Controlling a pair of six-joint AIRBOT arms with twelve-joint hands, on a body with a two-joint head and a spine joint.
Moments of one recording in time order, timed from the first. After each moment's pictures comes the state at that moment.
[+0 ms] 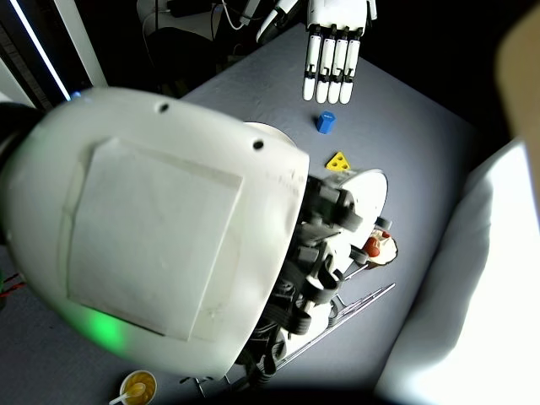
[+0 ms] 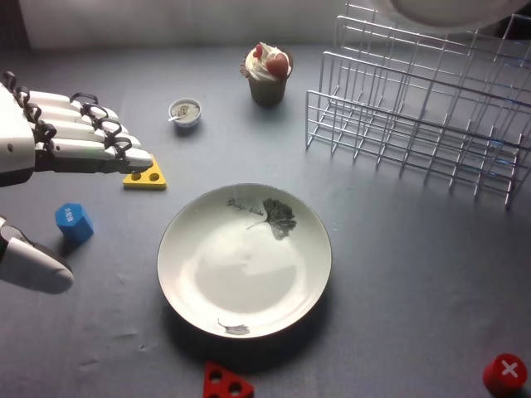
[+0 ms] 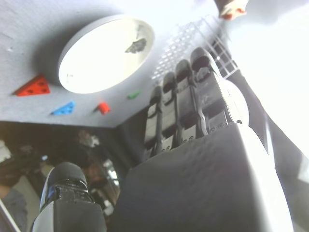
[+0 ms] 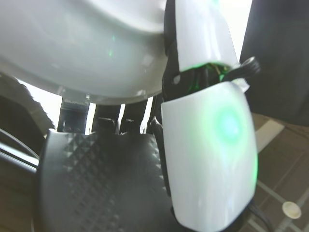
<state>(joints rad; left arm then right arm) 0.55 -0.71 1.23 1.11 -0.80 0.00 0.02 -0.93 1.11 1.09 0.35 -1.33</state>
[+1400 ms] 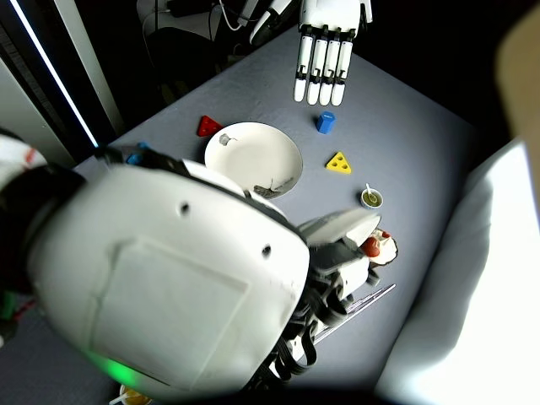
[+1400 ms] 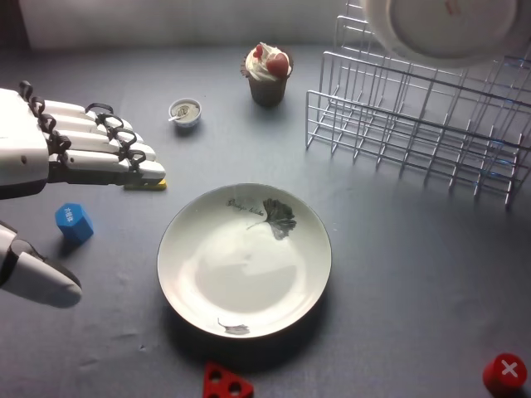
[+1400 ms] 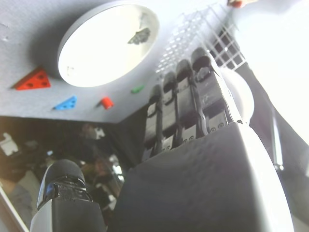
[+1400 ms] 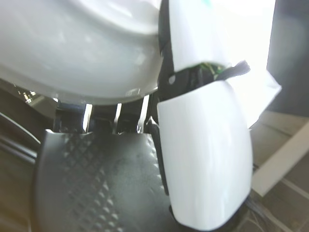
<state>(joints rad) 0.54 -0.72 1.20 1.14 -0.79 0.00 0.00 -0.97 1.19 1.41 0.28 -1.50</state>
